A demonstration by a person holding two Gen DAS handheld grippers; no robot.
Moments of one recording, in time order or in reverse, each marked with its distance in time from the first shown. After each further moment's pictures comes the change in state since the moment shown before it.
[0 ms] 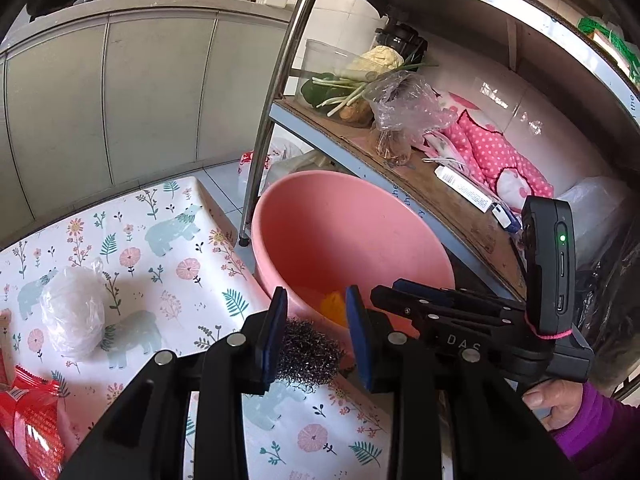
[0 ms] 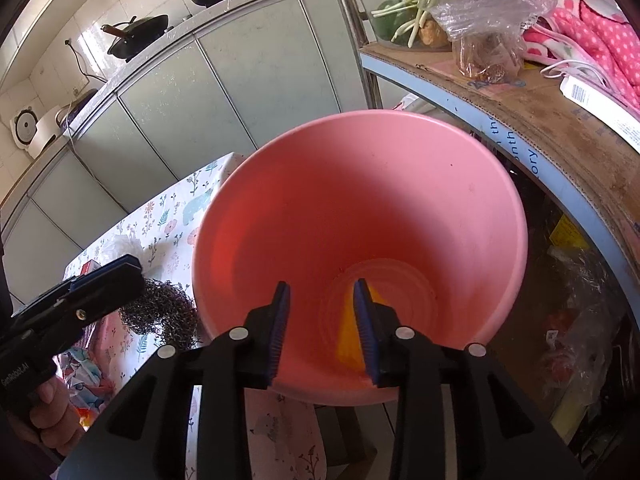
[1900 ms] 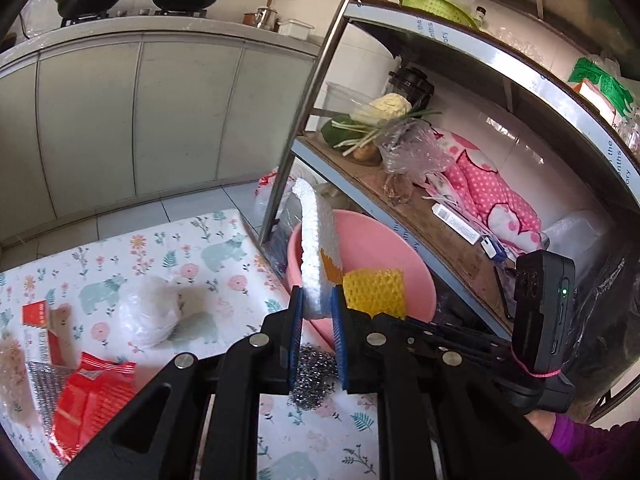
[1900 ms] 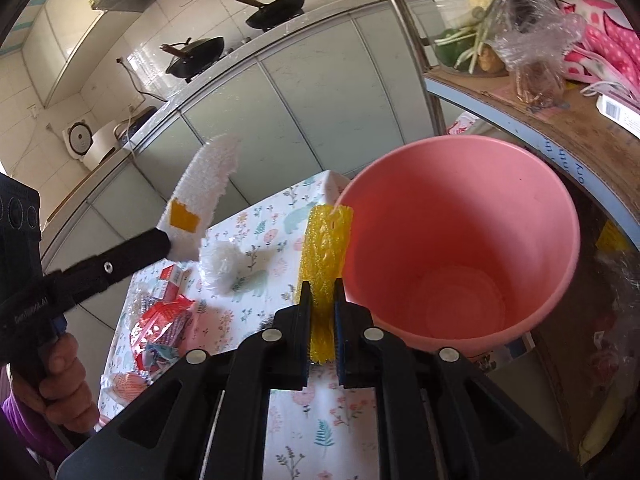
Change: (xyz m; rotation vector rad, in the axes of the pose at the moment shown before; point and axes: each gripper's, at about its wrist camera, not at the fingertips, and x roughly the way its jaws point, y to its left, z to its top) left arm -0.076 0.013 0.011 -0.054 -0.060 0.011; right arm -0.040 0.050 -0.017 -0.005 -0.076 0.202
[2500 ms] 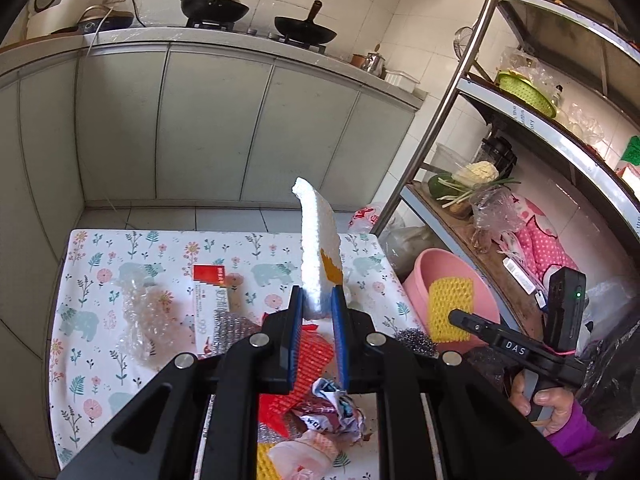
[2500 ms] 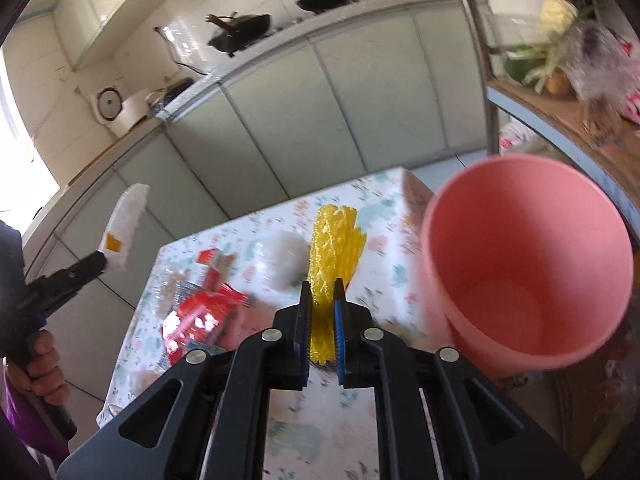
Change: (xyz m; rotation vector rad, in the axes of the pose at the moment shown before) left arm -0.144 0.109 -0.031 -0.193 -0.144 0.250; right arm 0.017 0.058 0.002 -0.104 0.062 0.067
